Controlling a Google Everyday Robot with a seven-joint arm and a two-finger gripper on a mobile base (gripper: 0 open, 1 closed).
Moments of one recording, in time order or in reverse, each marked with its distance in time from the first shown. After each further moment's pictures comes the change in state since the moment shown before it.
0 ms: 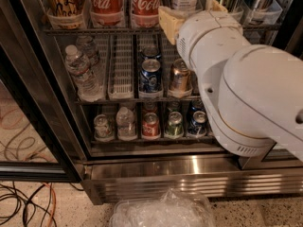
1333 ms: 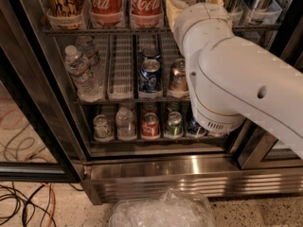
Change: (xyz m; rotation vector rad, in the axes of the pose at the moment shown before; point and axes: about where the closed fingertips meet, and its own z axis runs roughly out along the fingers) arm 0.002 -0.021 0.040 0.121 -0.035 -0.001
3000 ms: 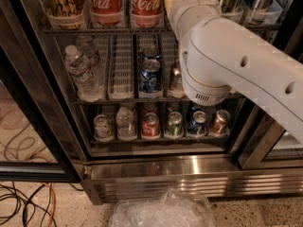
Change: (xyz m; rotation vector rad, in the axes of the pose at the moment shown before) arm 0.003 0.003 0.053 0.010 -0.009 -0.067
